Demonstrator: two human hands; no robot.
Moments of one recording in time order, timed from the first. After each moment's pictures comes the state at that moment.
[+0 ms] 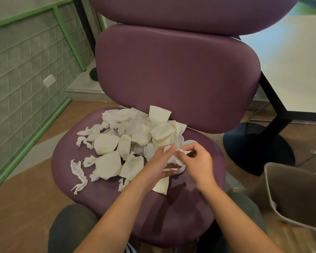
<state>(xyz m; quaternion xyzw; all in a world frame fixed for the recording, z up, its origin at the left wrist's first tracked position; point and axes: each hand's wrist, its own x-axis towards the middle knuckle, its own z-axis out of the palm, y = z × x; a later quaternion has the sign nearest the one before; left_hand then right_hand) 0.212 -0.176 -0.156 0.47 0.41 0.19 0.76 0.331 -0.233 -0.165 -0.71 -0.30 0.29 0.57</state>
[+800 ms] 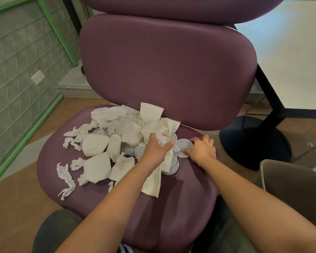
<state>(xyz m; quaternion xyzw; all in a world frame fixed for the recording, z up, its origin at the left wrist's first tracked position) 0.261 -0.137 -0.175 0.59 0.51 0.21 0.59 0.425 -0.179 -0.230 -0.89 -0.40 0.20 0.09</state>
